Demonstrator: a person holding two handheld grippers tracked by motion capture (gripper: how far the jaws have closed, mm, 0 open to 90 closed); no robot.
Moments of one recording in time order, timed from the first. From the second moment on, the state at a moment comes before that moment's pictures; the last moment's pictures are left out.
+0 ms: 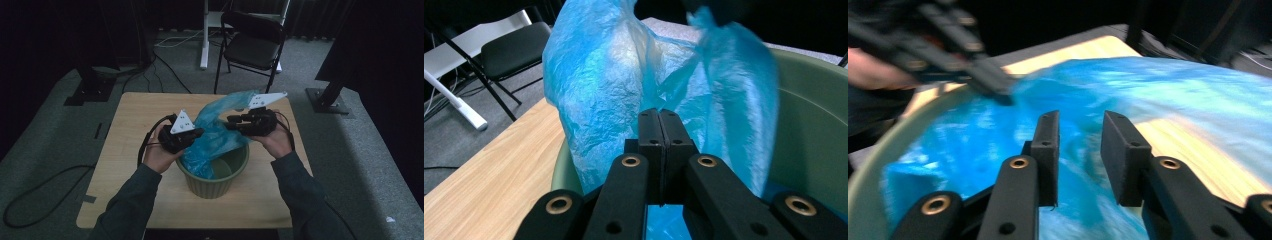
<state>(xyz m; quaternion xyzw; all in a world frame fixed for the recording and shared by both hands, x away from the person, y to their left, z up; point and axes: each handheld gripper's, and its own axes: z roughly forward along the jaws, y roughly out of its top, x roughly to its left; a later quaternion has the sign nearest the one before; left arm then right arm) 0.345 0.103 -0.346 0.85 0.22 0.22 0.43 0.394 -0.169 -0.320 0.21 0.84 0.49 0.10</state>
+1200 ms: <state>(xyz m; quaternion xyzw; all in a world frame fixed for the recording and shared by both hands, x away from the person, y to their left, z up) 0.348 0.110 -0.350 0.84 0.23 0.23 0.44 0.451 -0.112 -0.346 0.24 0.89 0.37 0.08</state>
